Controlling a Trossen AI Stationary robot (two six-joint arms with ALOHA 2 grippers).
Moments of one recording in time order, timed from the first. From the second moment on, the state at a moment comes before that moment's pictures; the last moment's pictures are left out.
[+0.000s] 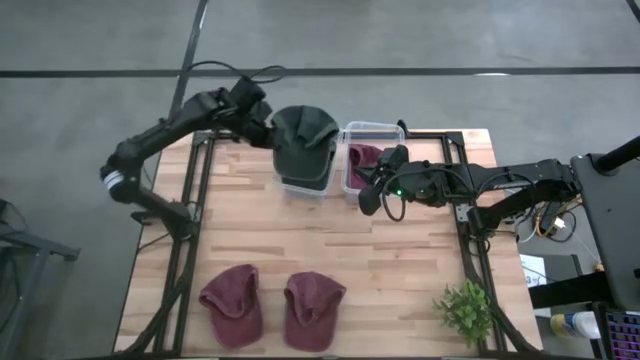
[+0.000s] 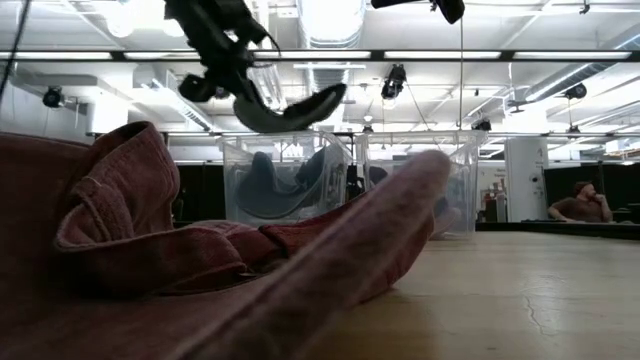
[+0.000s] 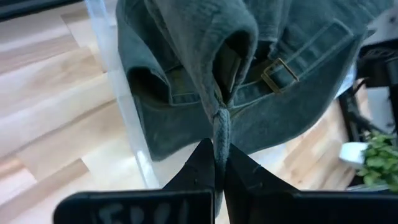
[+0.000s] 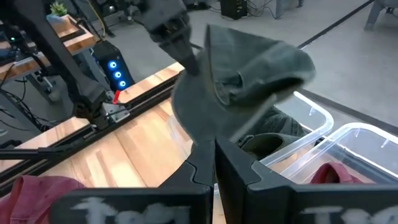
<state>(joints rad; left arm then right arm) 0.68 1.44 1.48 -1.01 0.33 -0.54 0.10 1.28 1.25 -0.40 0.60 0.51</state>
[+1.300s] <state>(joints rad) 0.68 1.65 1.67 -1.17 0.29 -0.43 0.10 1.28 1.25 -0.41 0.60 0.50</state>
